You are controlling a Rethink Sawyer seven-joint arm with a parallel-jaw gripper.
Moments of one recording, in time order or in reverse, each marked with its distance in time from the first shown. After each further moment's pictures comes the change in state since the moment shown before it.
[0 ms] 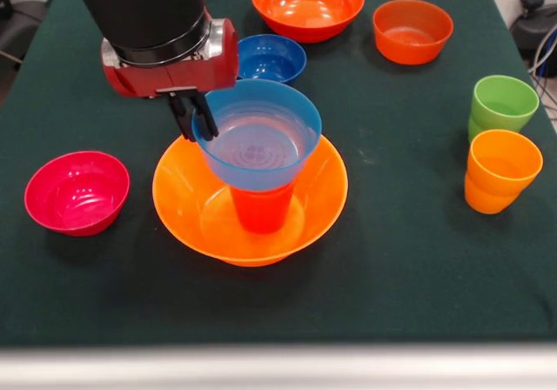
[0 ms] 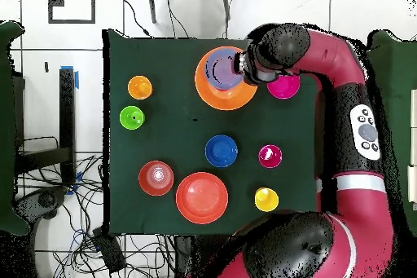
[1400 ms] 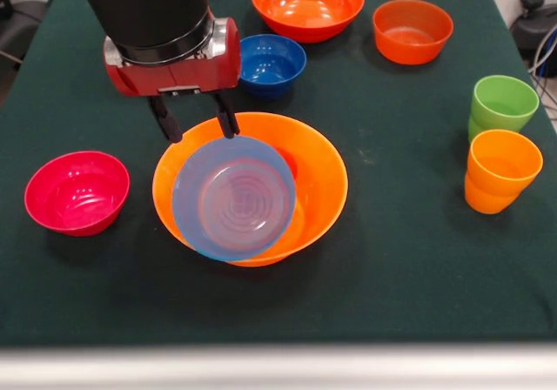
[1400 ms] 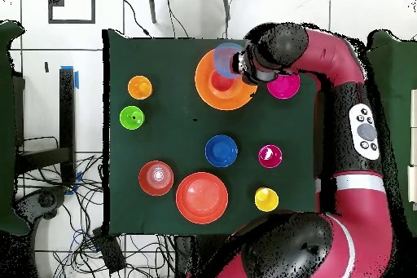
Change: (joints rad) arm 0.004 -0.004 0.000 0.000 -0.006 0.000 0.000
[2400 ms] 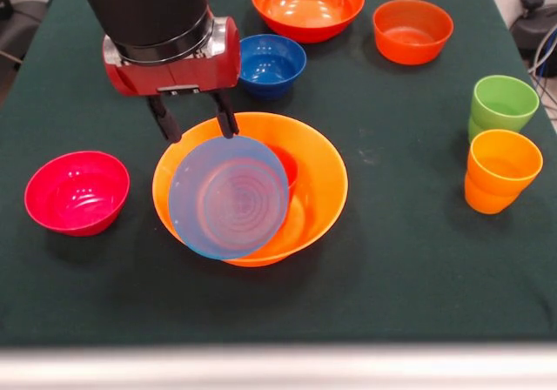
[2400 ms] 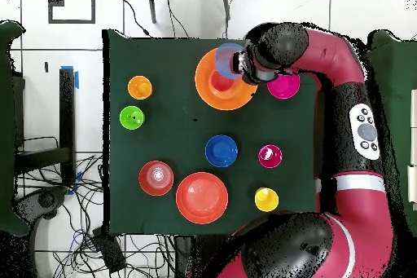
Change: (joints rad) arm 0.000 -0.002 0.000 0.000 0.000 -0.004 0.000
